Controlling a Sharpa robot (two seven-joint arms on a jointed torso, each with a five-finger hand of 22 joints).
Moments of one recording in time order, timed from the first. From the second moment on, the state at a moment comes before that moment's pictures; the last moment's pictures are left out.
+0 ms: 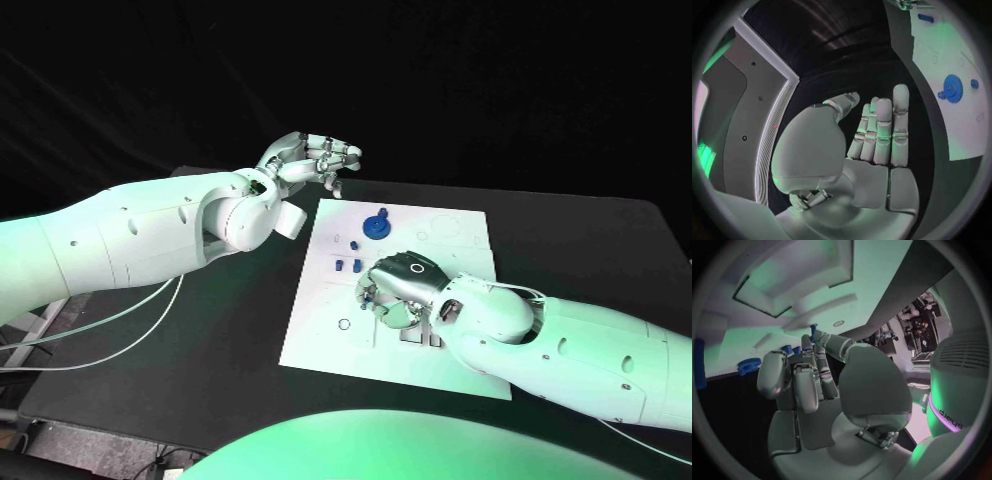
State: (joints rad) left arm 1.23 -0.79 -0.08 1.39 -0.15 -0.20 0.37; left_hand 1.33 -0.22 0.53 0.09 0.23 0.92 0.18 0.18 0.42 1.09 0.11 0.25 0.24 1.17 0.03 1.13 0.57 0.16 1.13 0.11 0.78 0.69; right arm 1.03 -0.62 -0.16 1.59 -1.79 -0.37 -0.08; right_hand 1.30 -0.14 0.76 -0.16 0.05 1.08 0.13 0.25 0.44 1.23 0.11 0.14 0.11 1.46 -0.02 1.41 1.29 0.10 1.36 0.08 1.23 1.30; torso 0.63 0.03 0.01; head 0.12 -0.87
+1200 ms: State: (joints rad) left arm 1.23 -0.79 -0.08 1.39 -0.15 -0.20 0.37; left_hand 1.33 -0.22 0.53 0.09 0.23 0.92 0.19 0.18 0.42 1.08 0.11 0.25 0.25 1.17 0.03 1.13 0.58 0.16 1.13 0.11 0.78 0.69; right arm 1.03 -0.61 -0.16 1.58 -1.81 -0.34 -0.08; right_hand 1.29 -0.12 0.70 -0.13 0.12 1.02 0.15 0.23 0.44 1.22 0.09 0.11 0.16 1.47 -0.01 1.42 1.29 0.10 1.34 0.09 1.20 1.28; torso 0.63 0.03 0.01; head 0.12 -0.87
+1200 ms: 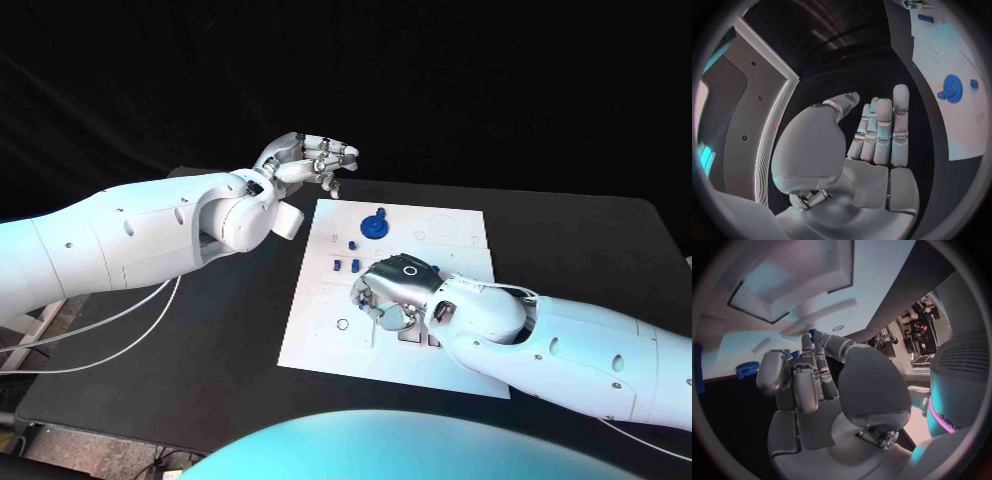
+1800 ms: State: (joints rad) left arm 1.23 -0.79 -0.08 1.39 -0.15 -0.20 0.36; left_hand 1.33 -0.22 0.53 0.09 0.23 0.92 0.19 0.18 0.42 1.08 0.11 0.25 0.25 1.17 0.03 1.14 0.58 0.16 1.13 0.11 0.78 0.69; right arm 1.03 -0.64 -0.16 1.60 -1.81 -0.38 -0.08; right_hand 1.26 -0.16 0.67 -0.12 0.14 0.94 0.17 0.18 0.42 1.09 0.12 0.06 0.12 1.47 0.03 1.42 1.26 0.10 1.31 0.12 1.14 1.24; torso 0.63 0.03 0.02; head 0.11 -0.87
